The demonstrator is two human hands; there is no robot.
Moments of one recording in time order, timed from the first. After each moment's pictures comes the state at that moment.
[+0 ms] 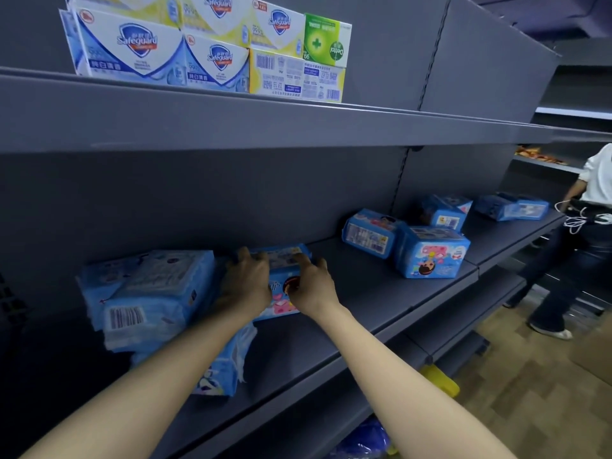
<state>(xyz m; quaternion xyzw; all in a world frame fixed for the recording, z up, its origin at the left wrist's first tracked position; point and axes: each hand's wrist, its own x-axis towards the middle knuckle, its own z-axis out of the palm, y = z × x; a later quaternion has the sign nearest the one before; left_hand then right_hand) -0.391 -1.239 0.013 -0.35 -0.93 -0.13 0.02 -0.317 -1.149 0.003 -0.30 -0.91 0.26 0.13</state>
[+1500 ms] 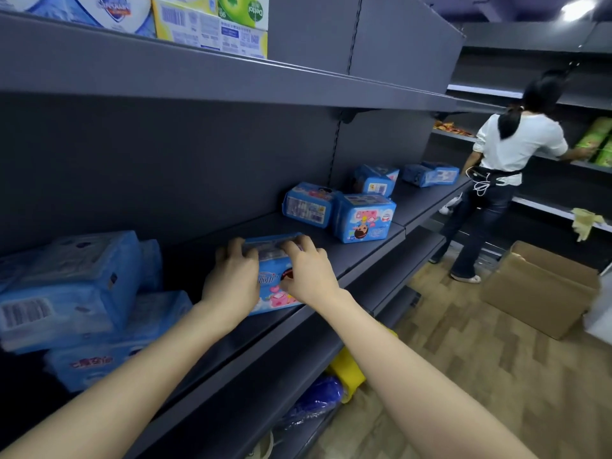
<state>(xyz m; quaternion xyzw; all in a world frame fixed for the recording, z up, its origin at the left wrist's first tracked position) -0.322 -1.224 0.002 -0.46 -0.87 -0.15 0.05 -0.236 -1.124 0.000 -0.33 -0.93 0.09 0.12</state>
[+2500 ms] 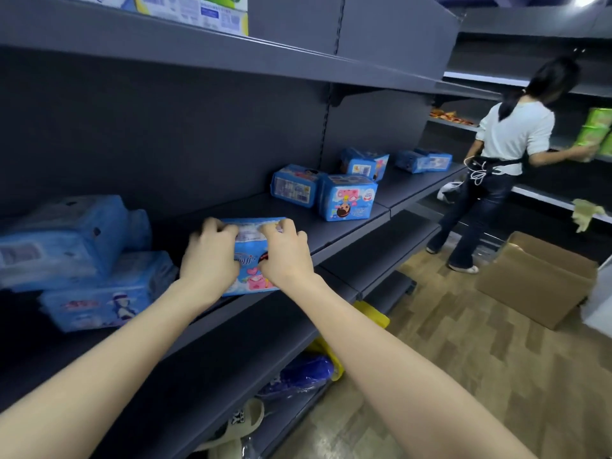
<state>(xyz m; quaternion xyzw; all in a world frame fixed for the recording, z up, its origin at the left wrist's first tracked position) -0.284 -1.247 0.005 -0.42 -0.88 -0.23 0.05 -0.194 -1.163 0.010 -0.32 -0.92 0.14 0.14</state>
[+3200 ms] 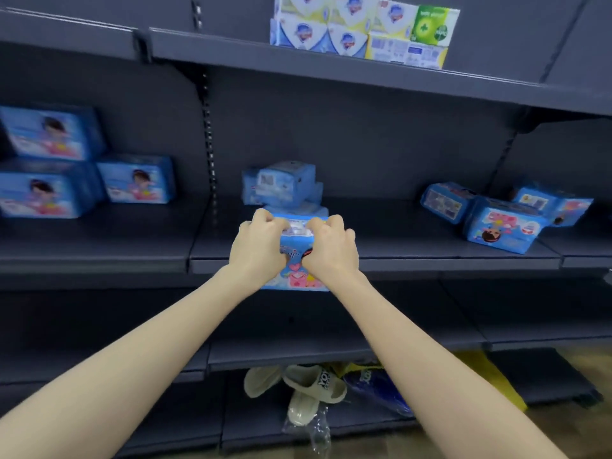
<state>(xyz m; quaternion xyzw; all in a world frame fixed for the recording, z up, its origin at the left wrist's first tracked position) -0.185 -1.427 0.016 -0.21 -0.94 -0.23 0.11 -0.143 -1.312 0.031 -0.12 -0.97 0.18 0.11</state>
